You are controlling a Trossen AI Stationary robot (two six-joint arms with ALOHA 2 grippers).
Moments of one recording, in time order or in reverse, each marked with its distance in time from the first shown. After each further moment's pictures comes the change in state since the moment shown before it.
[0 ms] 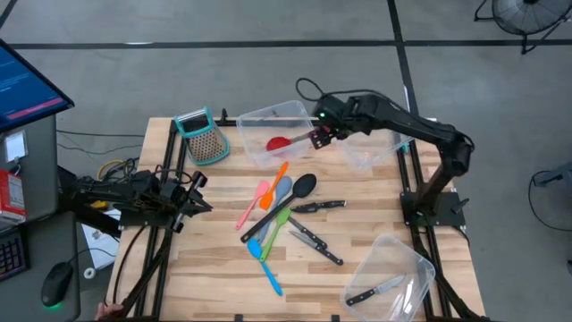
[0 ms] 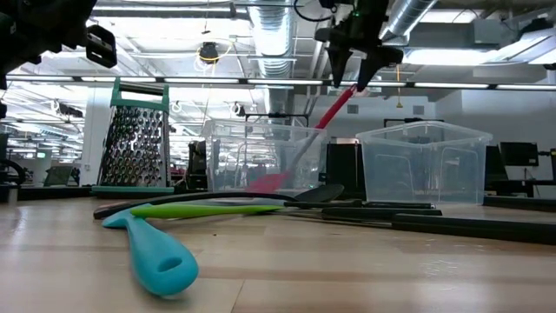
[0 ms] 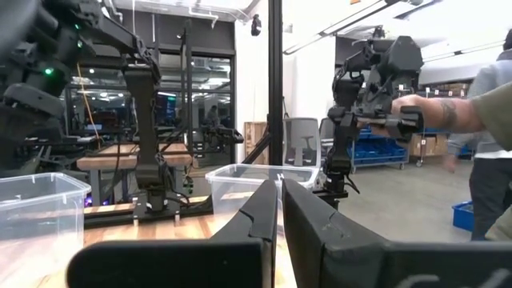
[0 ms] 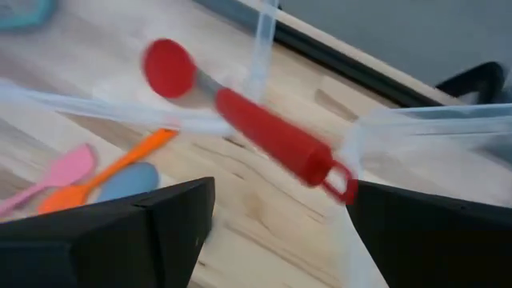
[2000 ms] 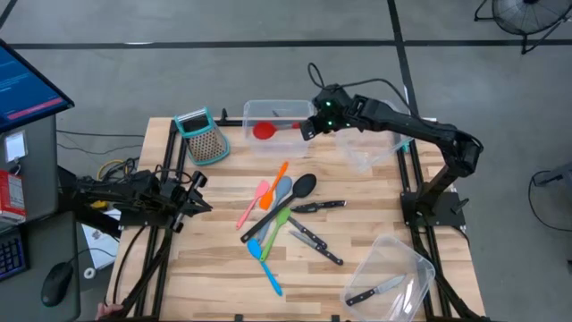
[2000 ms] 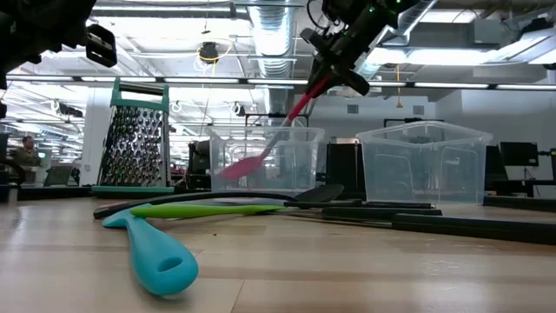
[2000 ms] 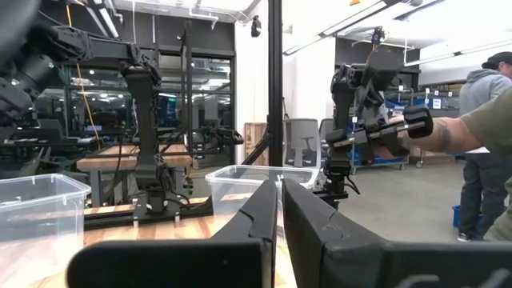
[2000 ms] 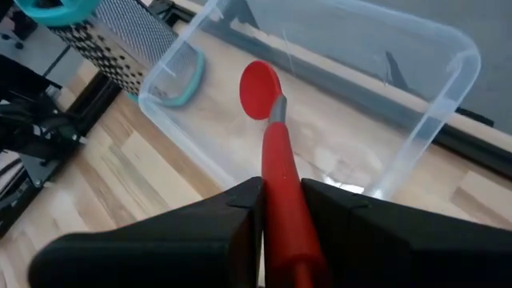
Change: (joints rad) left arm 0.000 0.000 0.000 0.003 0.000 0.000; right arm -0.103 -0.043 -0.254 0.610 -0.290 -0.125
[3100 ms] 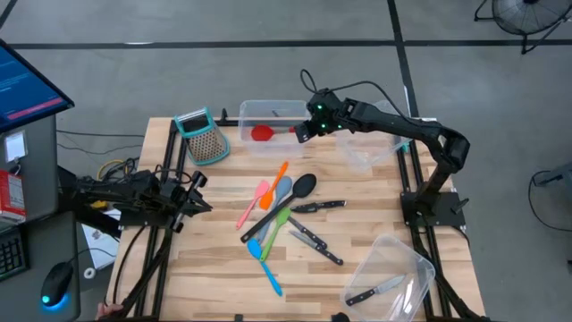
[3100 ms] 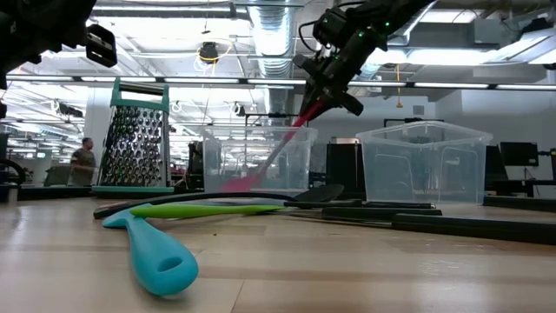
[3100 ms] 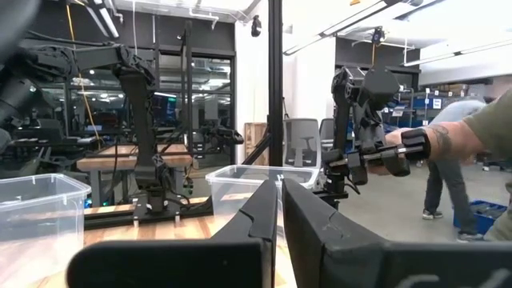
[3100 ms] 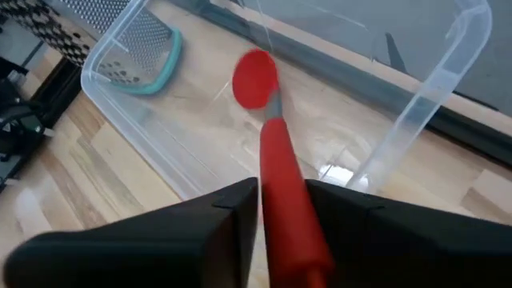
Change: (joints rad) left arm 0.000 0.000 0.000 0.000 0.000 0.000; right arm -0.025 0.096 -0.032 0.078 -0.026 -0.025
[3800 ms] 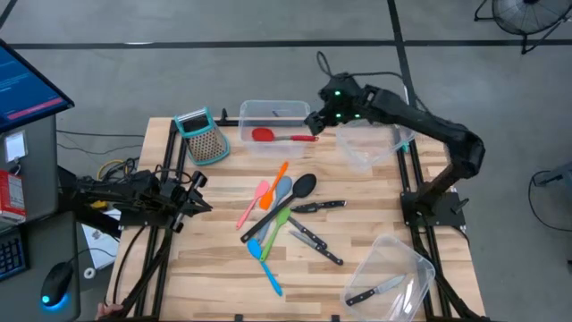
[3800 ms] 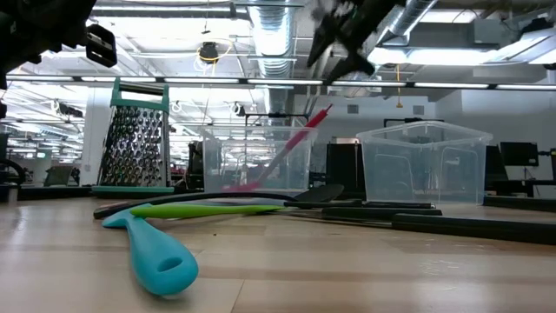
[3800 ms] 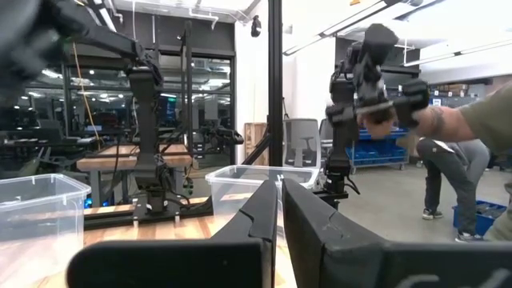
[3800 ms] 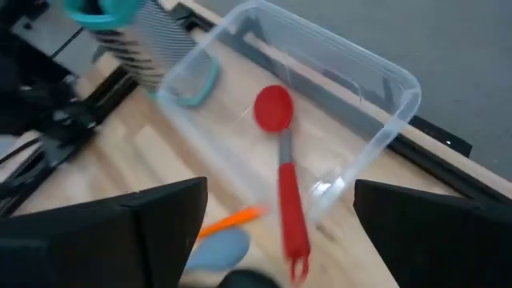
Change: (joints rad) left arm 0.000 0.000 0.000 0.000 0.000 0.000; right arm 0.013 -0.153 0.171 -0.263 -0.003 -0.085
